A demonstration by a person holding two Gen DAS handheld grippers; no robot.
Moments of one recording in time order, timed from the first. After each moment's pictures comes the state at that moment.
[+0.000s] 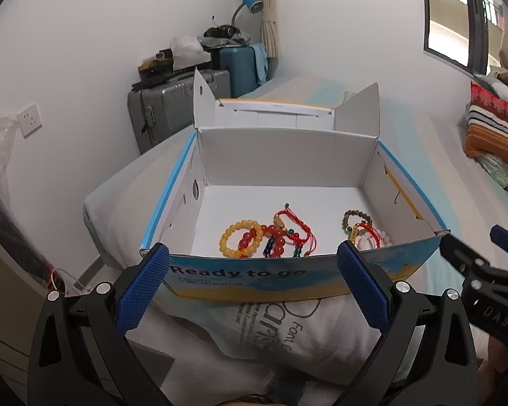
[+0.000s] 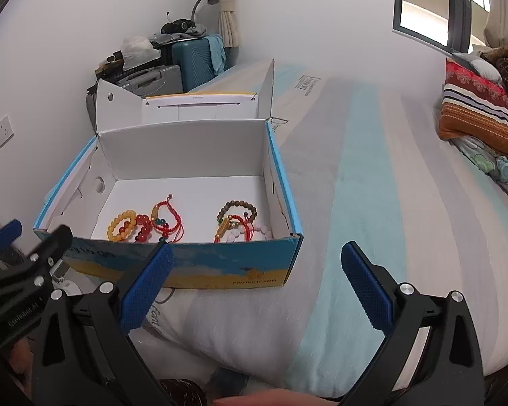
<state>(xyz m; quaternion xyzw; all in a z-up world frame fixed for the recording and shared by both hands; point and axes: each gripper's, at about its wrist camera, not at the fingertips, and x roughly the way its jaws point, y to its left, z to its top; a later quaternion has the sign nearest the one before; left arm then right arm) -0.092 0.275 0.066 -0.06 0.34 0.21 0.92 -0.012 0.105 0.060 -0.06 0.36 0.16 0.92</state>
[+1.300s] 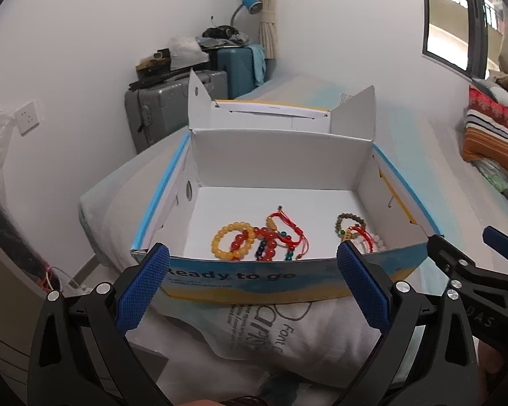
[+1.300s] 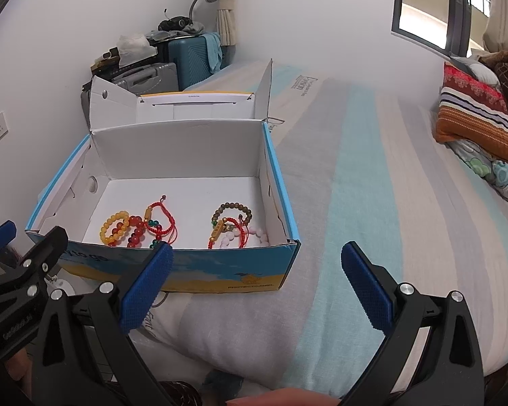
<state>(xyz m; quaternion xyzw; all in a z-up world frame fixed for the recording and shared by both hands) -0.091 0.270 0.069 -0.07 0.33 0.20 0.92 -0.007 0.108 0.058 -0.08 0.36 0.15 0.92</state>
